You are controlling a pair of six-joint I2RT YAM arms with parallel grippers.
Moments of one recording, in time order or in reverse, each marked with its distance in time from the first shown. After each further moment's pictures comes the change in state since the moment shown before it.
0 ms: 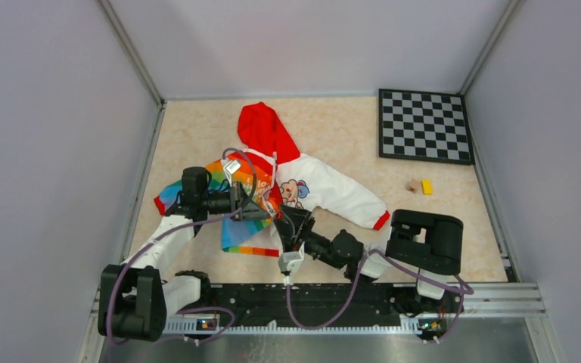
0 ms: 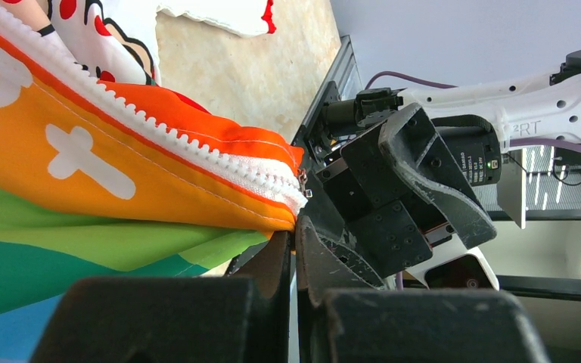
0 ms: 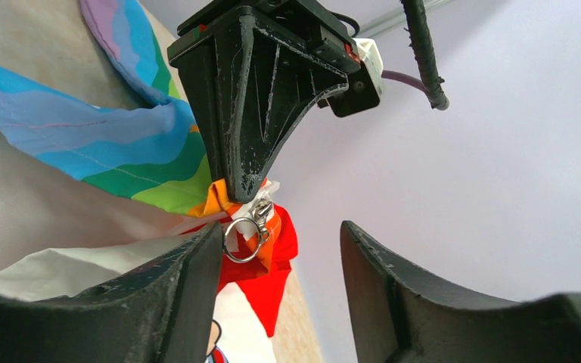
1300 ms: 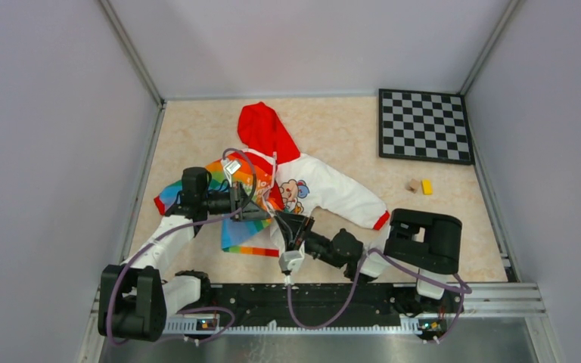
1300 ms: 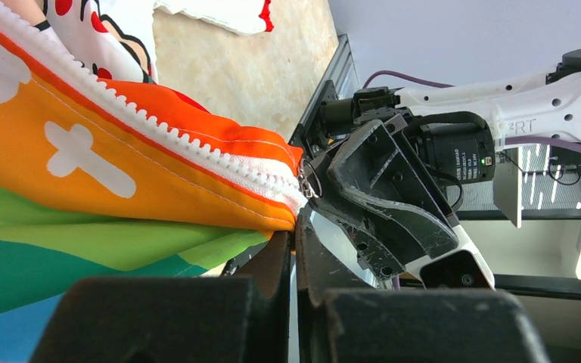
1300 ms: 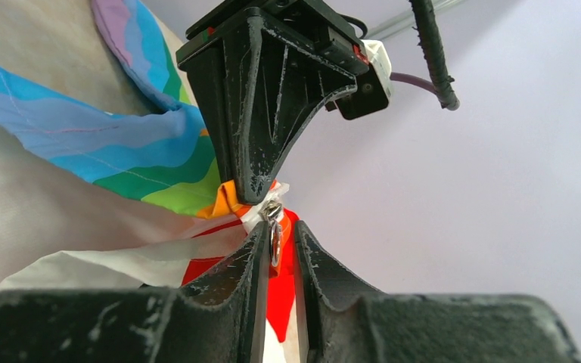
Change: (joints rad) left arm 0.000 -0.001 -0.002 0.000 0.005 -0.008; right arm -0.014 0.007 0.002 0.000 -0.034 0.032
